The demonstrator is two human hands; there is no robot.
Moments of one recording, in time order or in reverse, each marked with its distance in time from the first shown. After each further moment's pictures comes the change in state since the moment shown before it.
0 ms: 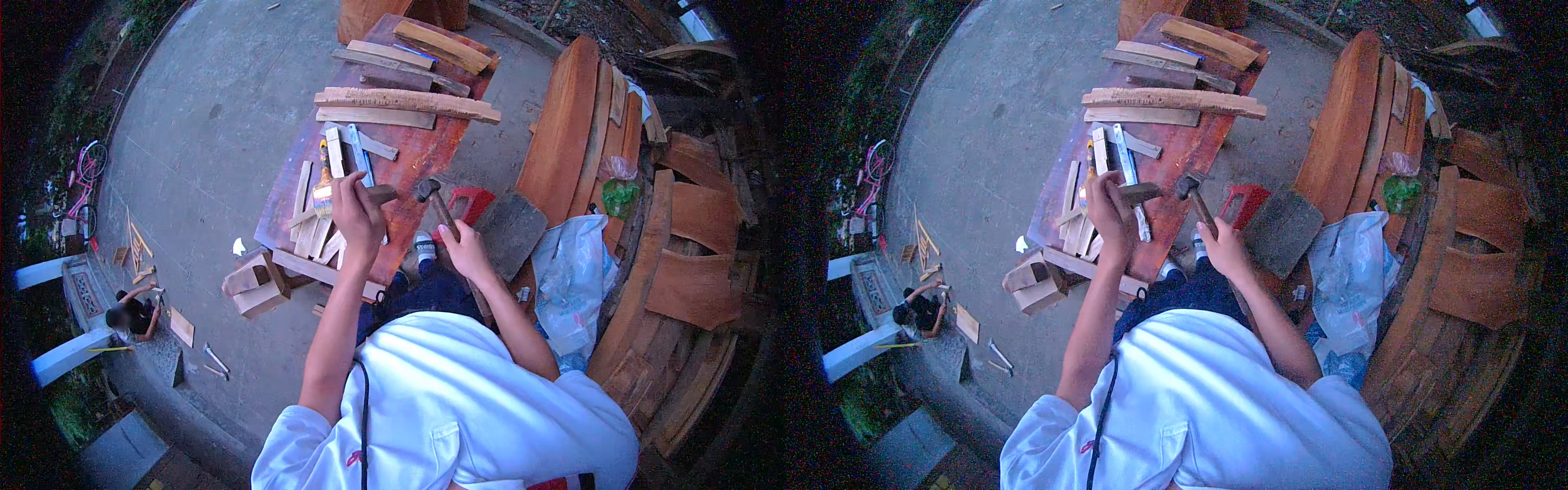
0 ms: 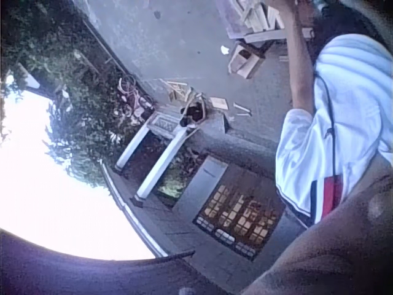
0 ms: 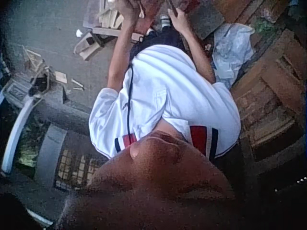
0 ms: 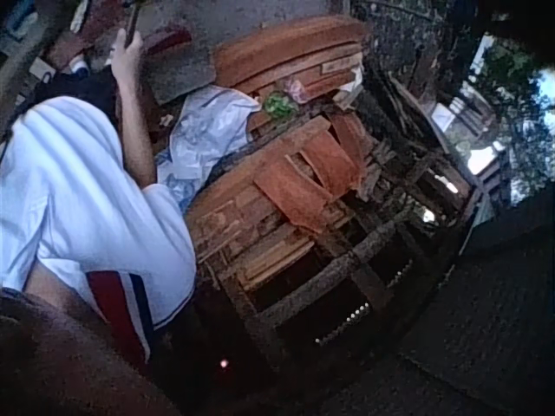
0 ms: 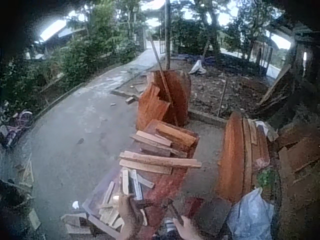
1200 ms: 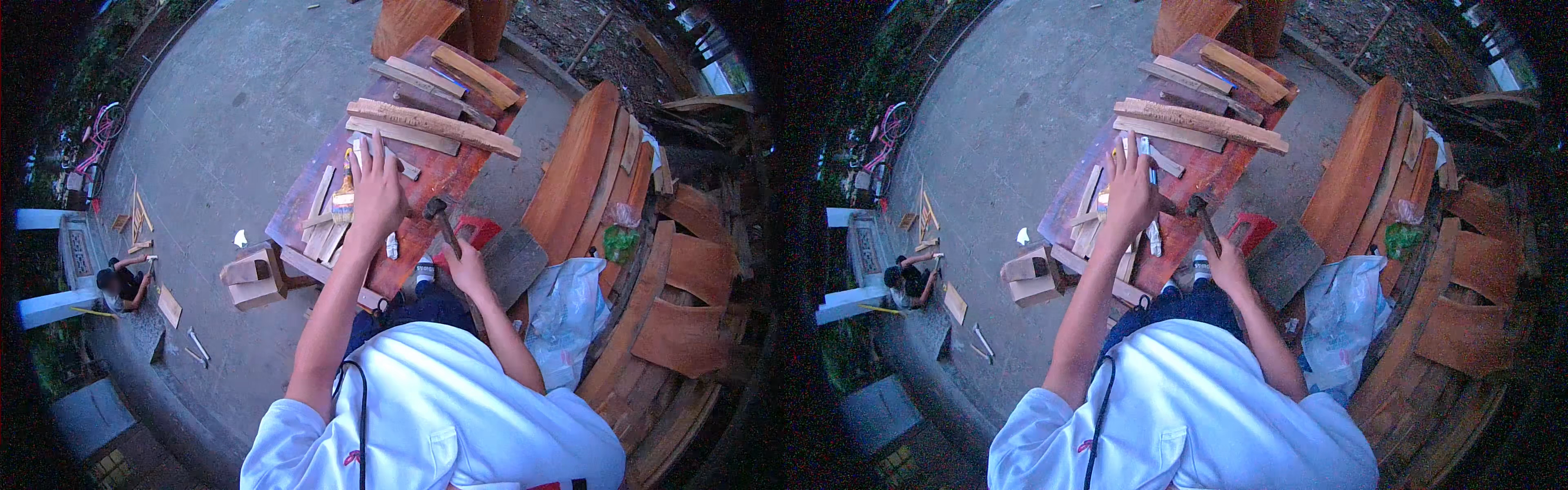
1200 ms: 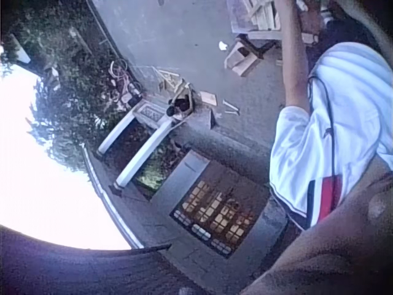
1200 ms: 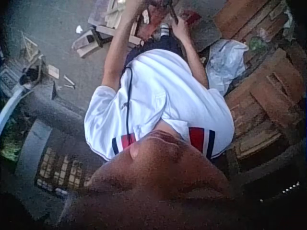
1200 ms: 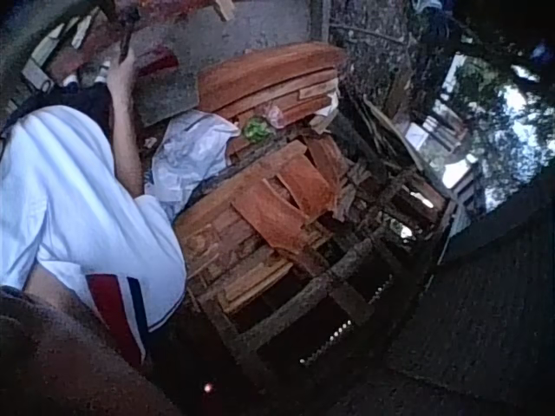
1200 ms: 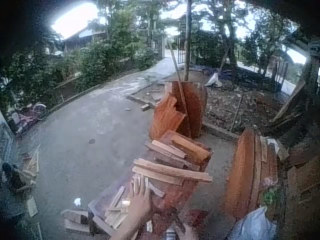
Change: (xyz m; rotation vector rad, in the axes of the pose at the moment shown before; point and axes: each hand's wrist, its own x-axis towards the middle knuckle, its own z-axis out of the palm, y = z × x) left_hand 0.065 0.002 -0.006 0.655 -0.227 0.435; right_hand 0.019 0.011 0.017 -0.062 -0.047 -0.068
